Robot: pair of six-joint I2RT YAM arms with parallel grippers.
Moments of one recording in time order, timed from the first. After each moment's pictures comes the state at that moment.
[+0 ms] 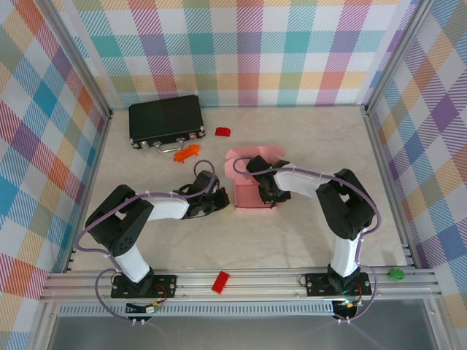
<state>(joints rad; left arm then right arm) -0.63 1.69 0.72 0.11 0.15 -0.87 0.68 1.85 1.18 -0.78 0.30 0.55</state>
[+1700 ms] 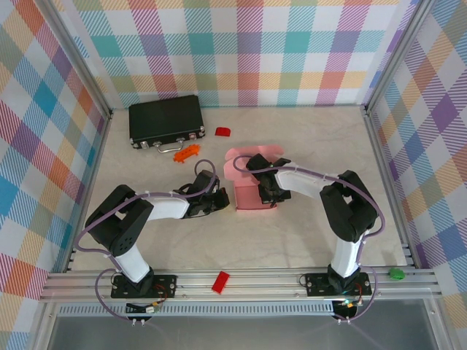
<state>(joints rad) -0.63 1.69 0.72 0.10 0.15 -0.84 0.68 1.83 1.20 -0.83 0.28 0.56</state>
